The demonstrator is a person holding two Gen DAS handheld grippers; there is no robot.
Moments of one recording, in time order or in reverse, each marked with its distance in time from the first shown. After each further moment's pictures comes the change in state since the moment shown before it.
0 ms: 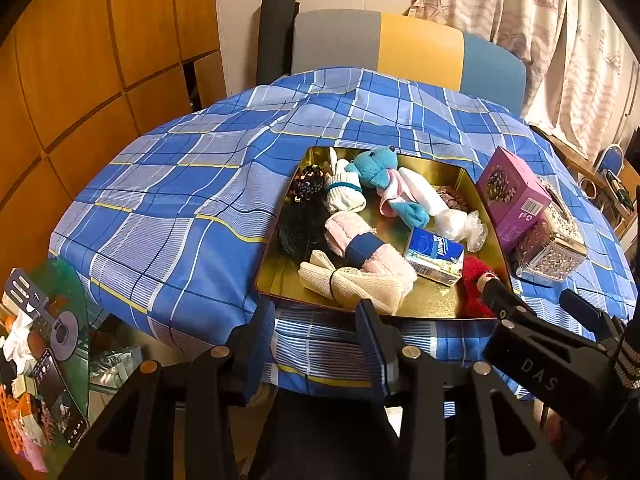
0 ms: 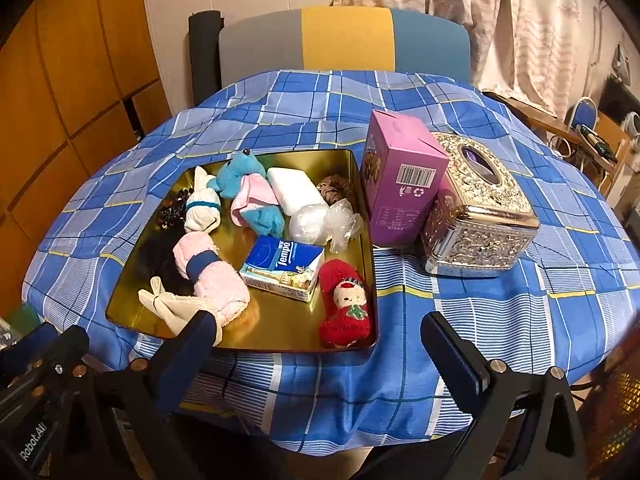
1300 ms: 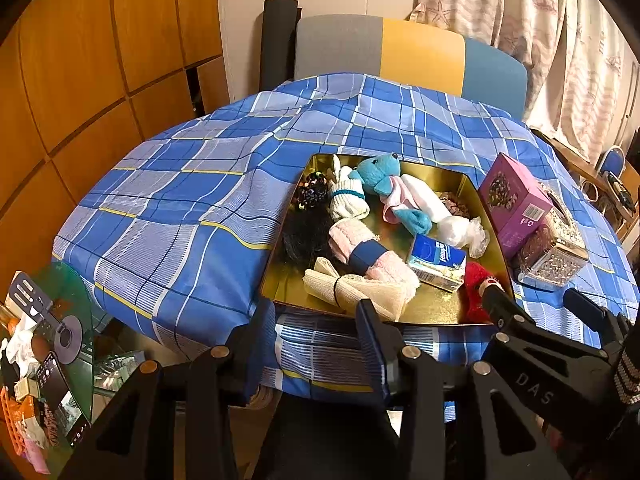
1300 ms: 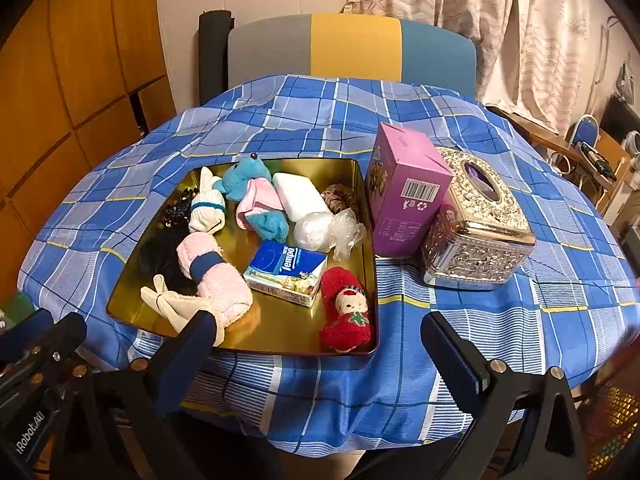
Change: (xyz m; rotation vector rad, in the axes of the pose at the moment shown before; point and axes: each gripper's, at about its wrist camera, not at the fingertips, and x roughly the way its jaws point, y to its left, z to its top) left arm -0.003 0.003 0.003 0.002 -0.017 0.008; right arm -0.006 0.009 0.001 -0.048 -0.012 -0.008
